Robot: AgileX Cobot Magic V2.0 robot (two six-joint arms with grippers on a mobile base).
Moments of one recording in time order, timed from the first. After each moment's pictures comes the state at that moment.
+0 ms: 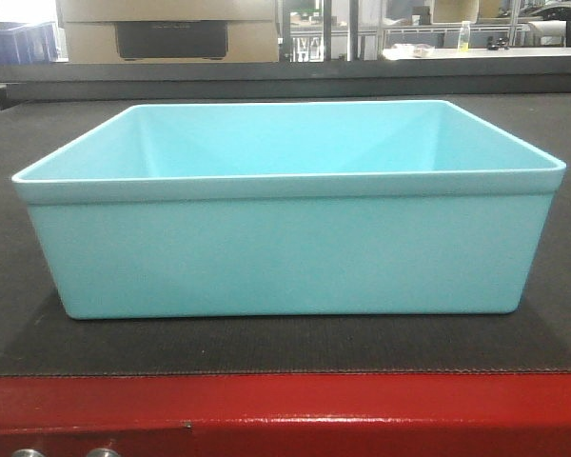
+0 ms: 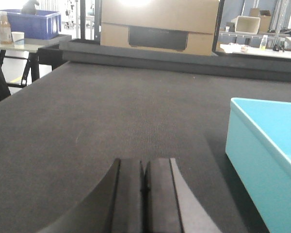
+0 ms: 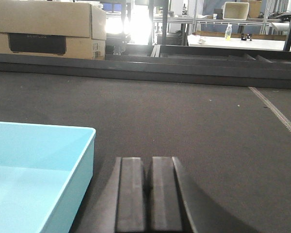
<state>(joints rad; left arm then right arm) 0.03 0.01 0.00 0.03 0.07 -0.08 0.00 0.22 -0.41 -0.05 0.33 0.05</state>
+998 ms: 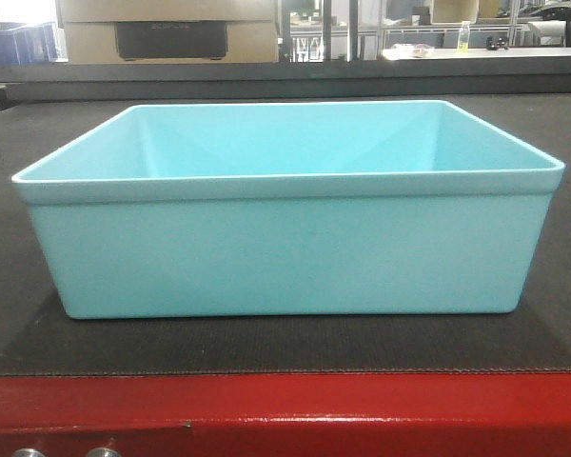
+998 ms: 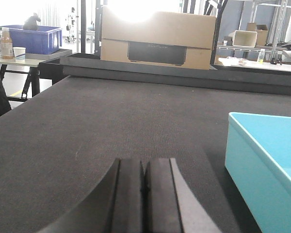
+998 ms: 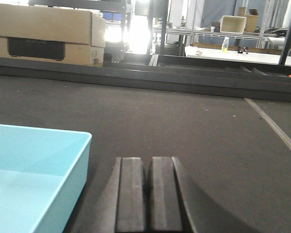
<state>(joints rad) 0.03 0.01 0.00 0.03 0.03 -0.08 -0.04 0.20 -0.35 0.01 0.25 -0.04</state>
